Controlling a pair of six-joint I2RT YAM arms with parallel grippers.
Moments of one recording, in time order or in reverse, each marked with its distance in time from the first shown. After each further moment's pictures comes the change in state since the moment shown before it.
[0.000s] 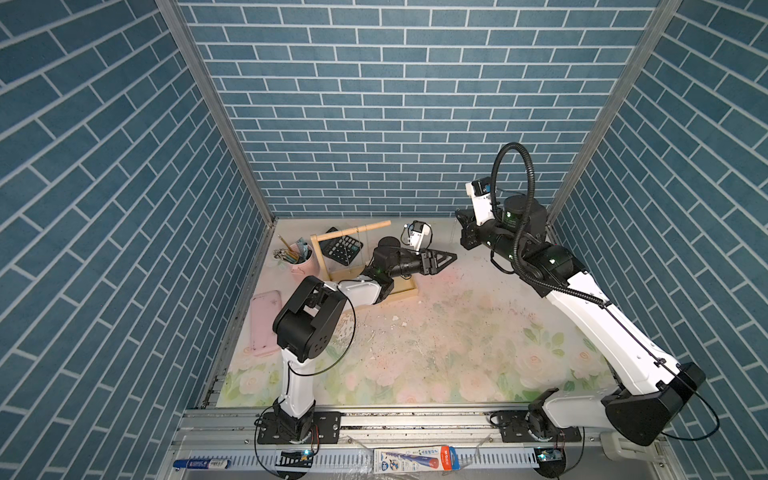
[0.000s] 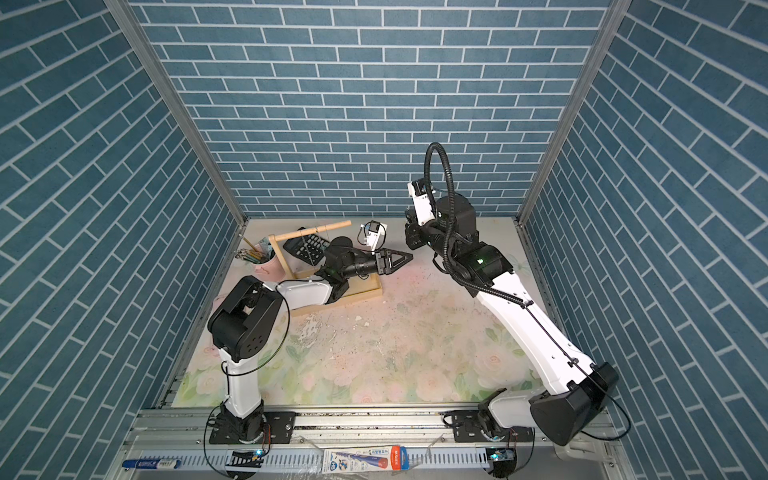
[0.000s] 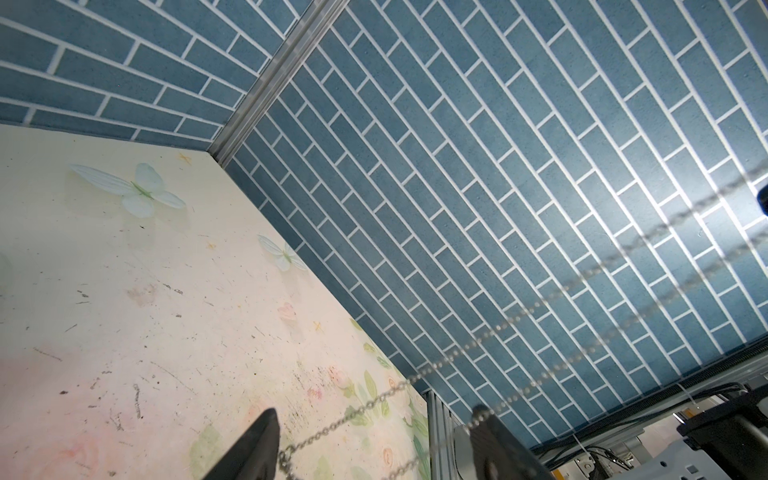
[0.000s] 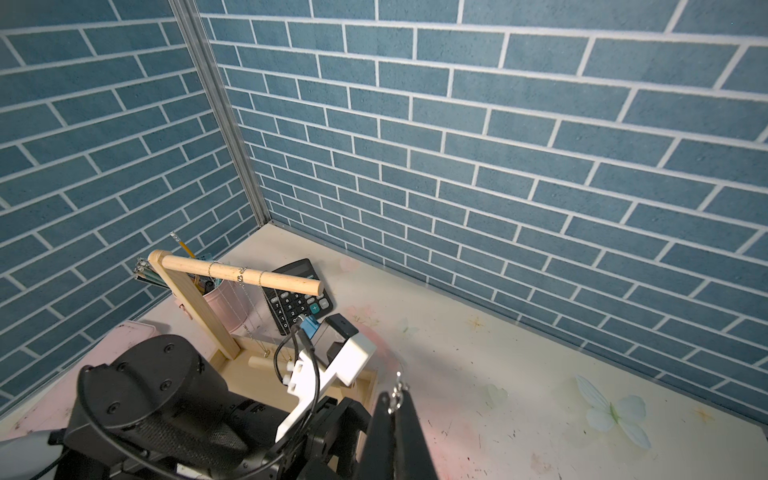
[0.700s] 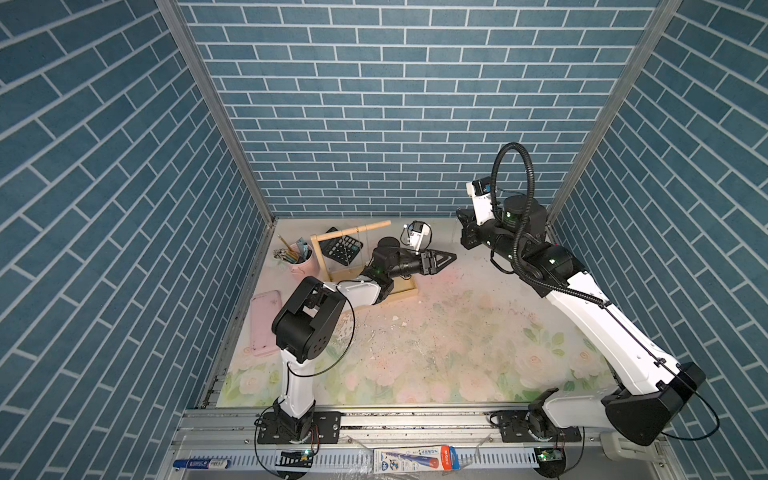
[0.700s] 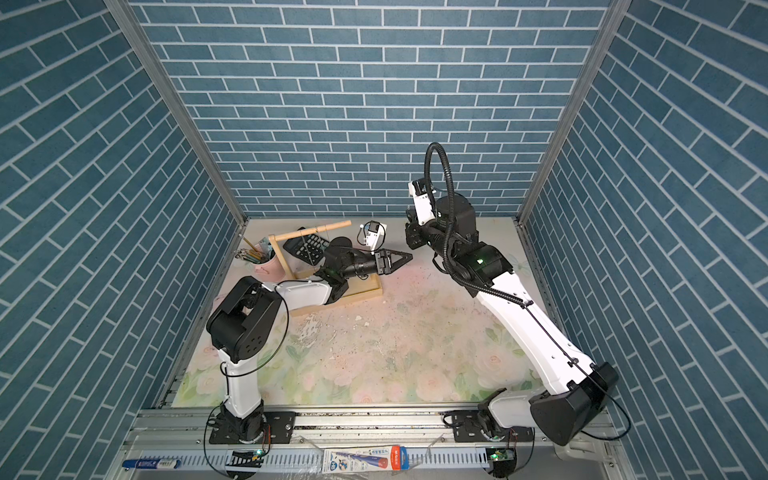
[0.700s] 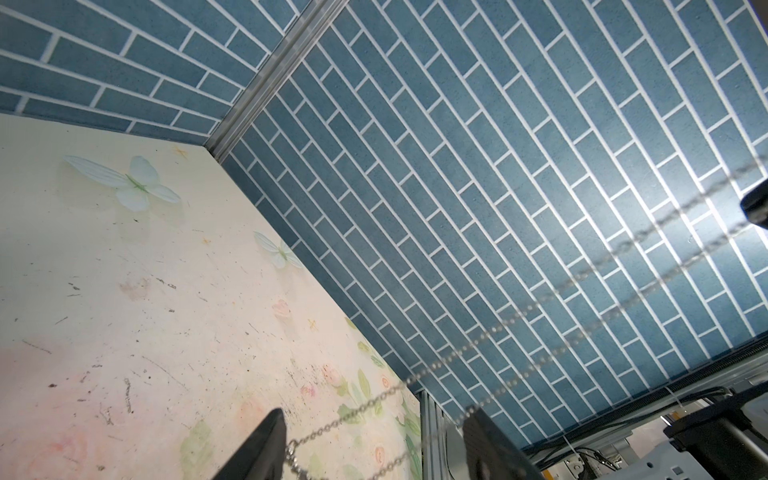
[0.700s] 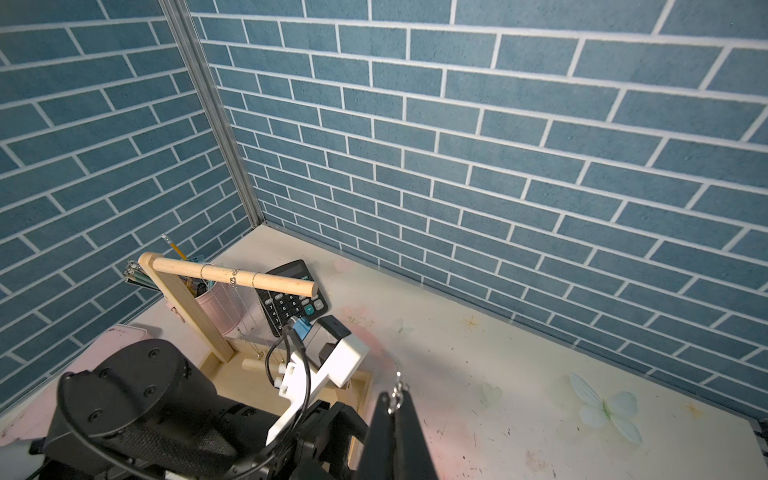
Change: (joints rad) left arm -0.002 -0.006 -0.005 0.004 0.003 -0.027; right arm 0.002 0.000 0.000 0.001 0.023 0.000
